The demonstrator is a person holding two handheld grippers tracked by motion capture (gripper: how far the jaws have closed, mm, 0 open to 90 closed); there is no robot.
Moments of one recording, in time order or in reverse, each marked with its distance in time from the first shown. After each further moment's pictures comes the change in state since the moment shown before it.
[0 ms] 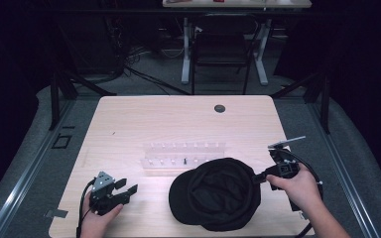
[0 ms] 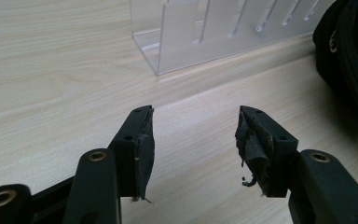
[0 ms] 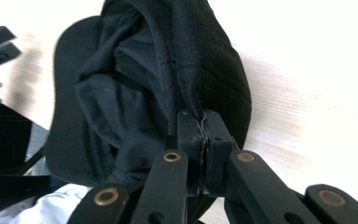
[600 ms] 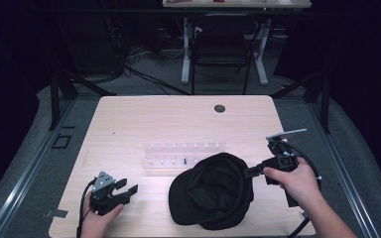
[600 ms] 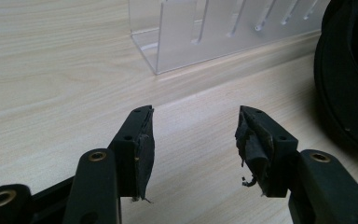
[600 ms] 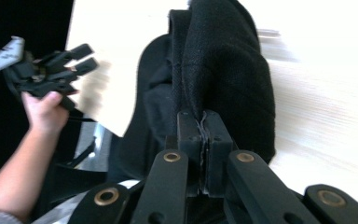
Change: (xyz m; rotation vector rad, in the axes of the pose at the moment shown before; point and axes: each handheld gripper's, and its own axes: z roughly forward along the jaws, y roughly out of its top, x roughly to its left) left arm -0.001 0.000 0.001 0.003 -0.003 -0.002; right arm 0.033 0.008 -0.023 -0.032 0.166 0.011
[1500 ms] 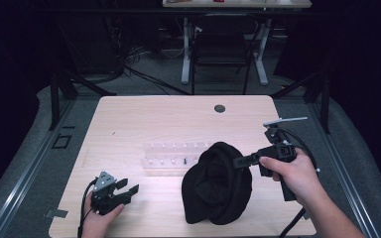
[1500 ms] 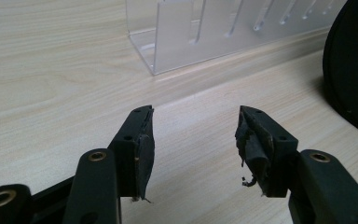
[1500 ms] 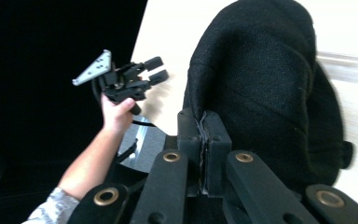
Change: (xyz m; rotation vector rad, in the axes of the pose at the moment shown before) left arm -0.002 0.001 0.002 0.001 -0.001 0.004; right arm 0.048 0.009 -0.024 -0.043 0.170 -0.030
